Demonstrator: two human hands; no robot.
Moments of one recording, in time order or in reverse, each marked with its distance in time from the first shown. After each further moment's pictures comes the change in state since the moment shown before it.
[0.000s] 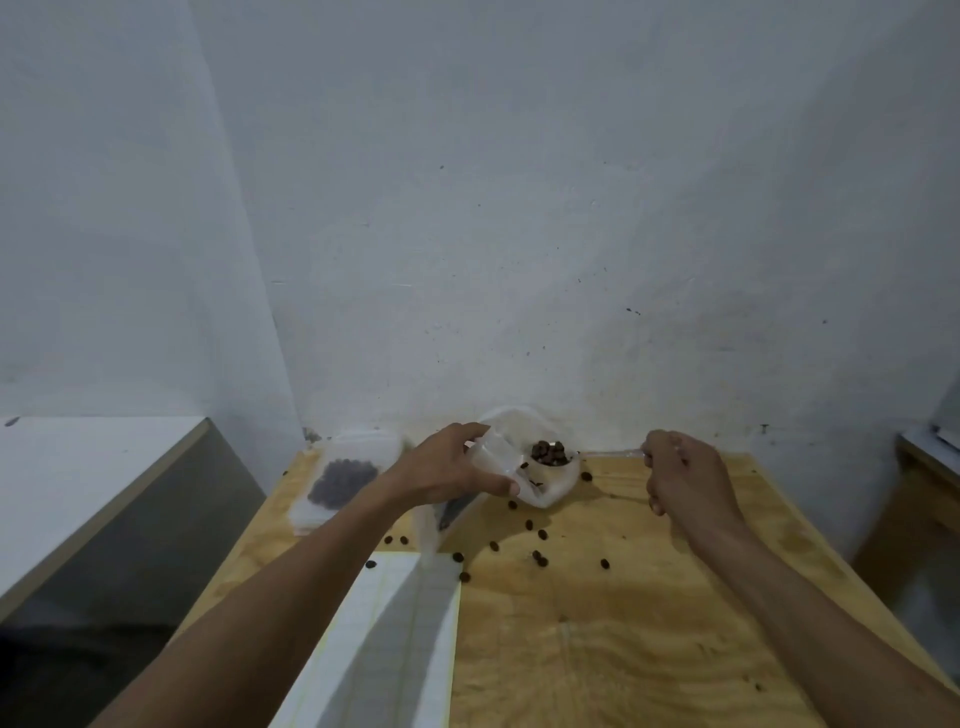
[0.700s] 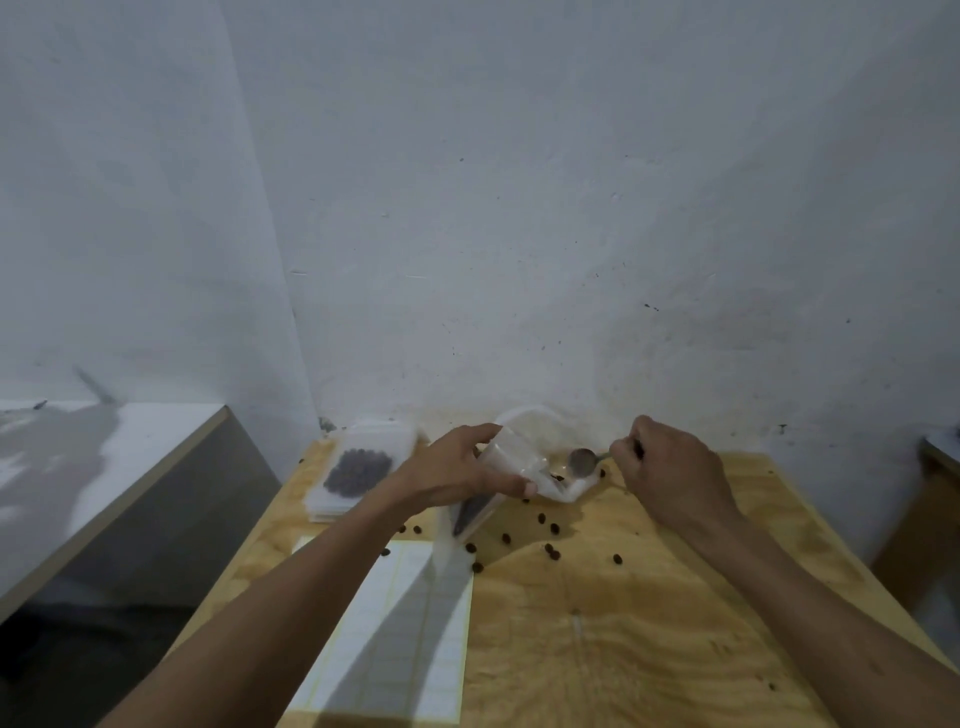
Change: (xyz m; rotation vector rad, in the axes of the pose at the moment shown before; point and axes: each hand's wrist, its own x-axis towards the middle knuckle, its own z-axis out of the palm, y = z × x) left_hand -0.022 0.002 0.000 -0.196 -0.037 0.008; right_hand 0.005 -0.007 0.016 -0.648 -0.031 -0.390
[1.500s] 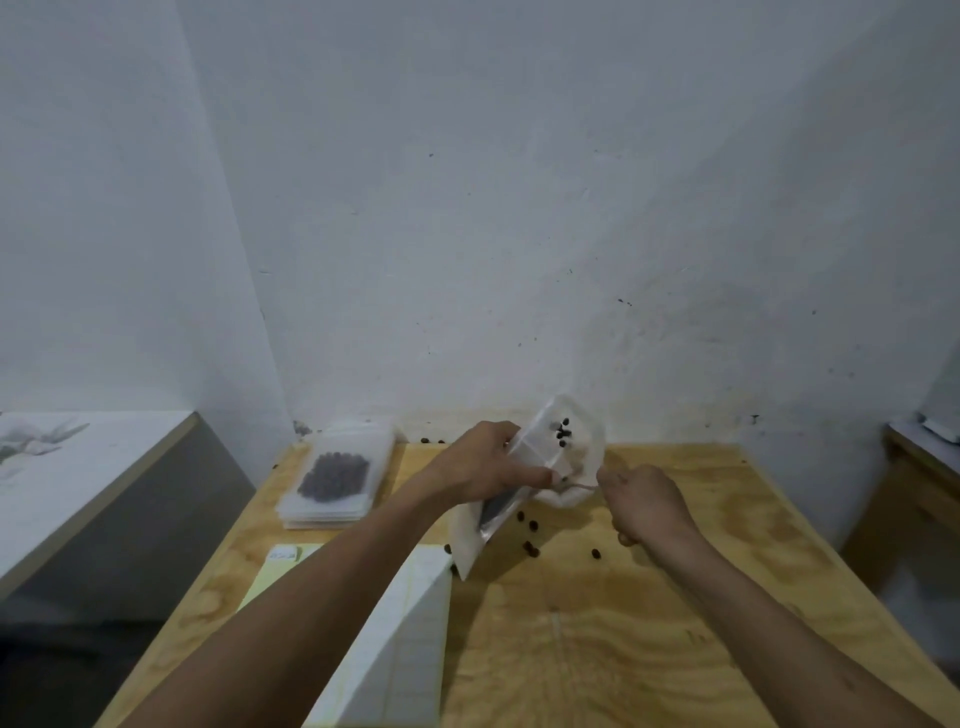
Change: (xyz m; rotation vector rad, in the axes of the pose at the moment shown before) left_hand 0.034 0.022 0.037 0.122 0.023 0.002; right_hand -0.019 -0.001 0.016 0.393 -0.298 0.558
